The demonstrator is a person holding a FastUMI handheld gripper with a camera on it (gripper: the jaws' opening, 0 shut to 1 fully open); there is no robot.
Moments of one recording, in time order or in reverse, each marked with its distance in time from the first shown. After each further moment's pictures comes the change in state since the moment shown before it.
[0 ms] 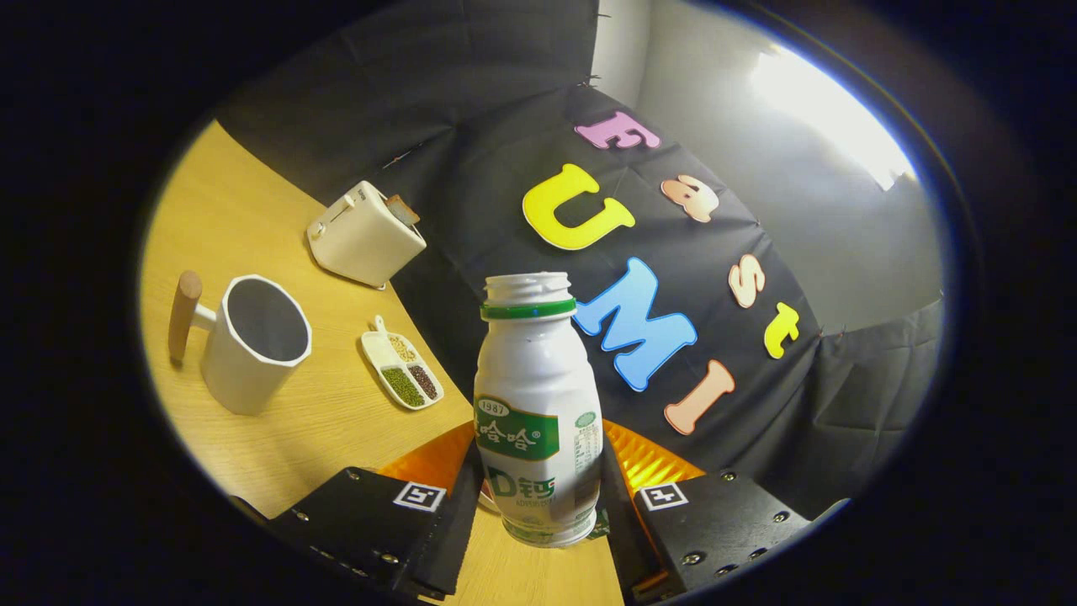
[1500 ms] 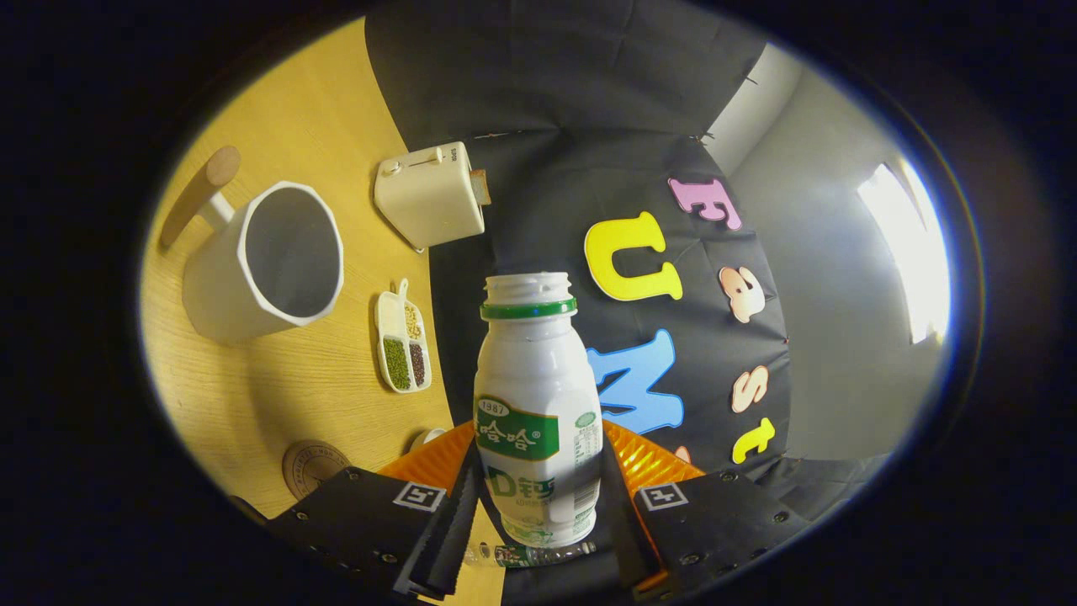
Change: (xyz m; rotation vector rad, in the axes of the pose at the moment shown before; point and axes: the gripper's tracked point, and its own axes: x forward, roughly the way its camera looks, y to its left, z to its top) arm 0.021 0.022 0.032 -0.436 -0.068 0.016
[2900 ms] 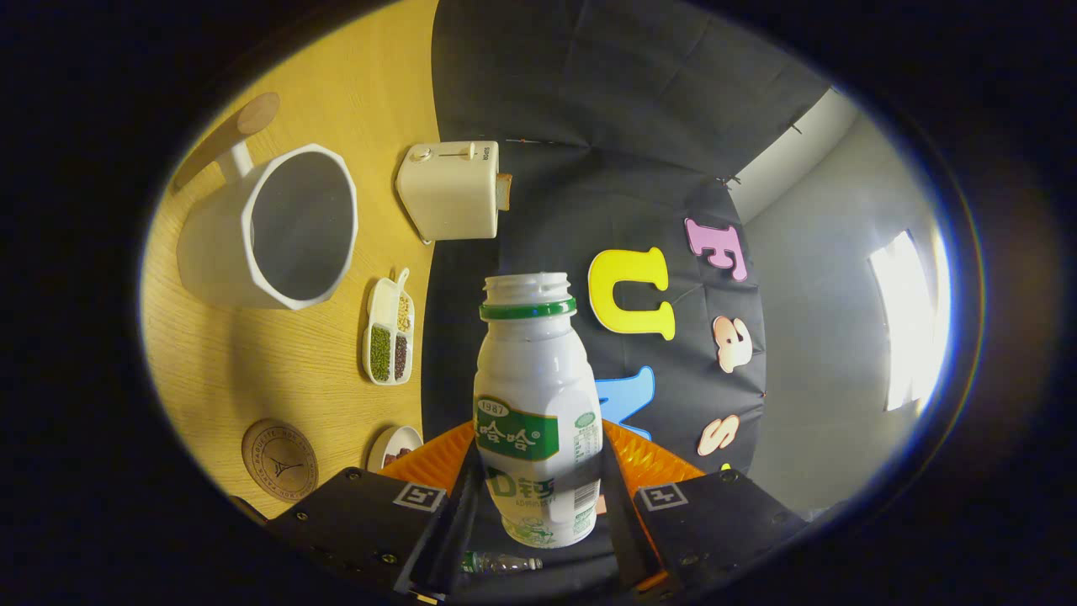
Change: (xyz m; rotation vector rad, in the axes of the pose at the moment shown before) arm 0.013 -0.004 0.018 -0.194 -0.051 -0.045
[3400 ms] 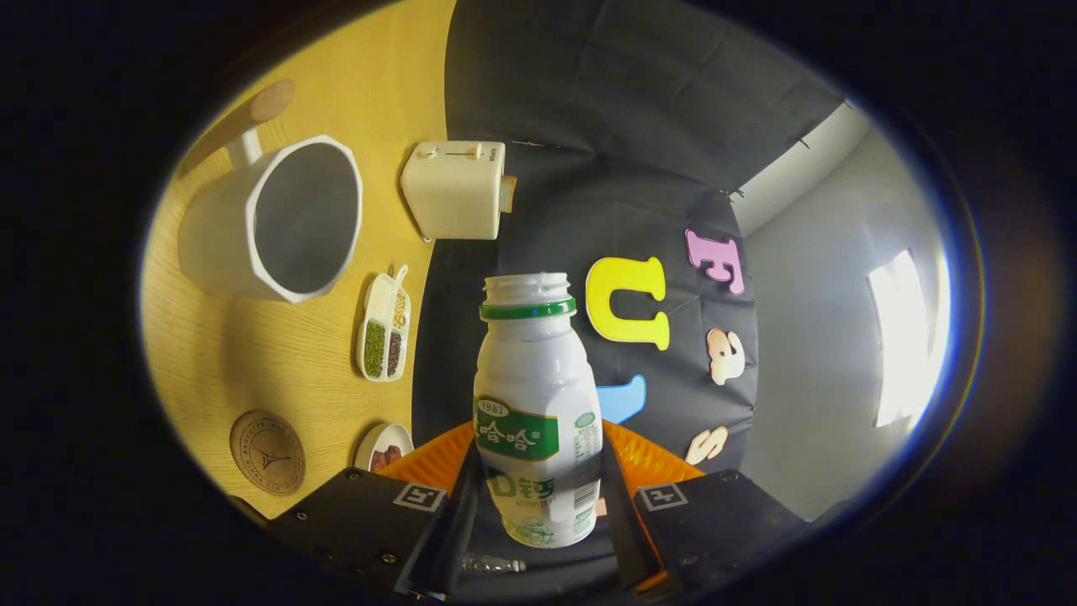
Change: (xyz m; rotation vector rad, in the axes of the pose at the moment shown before) arm 0.001 -0.004 0.002 -0.054 -0.014 -0.022
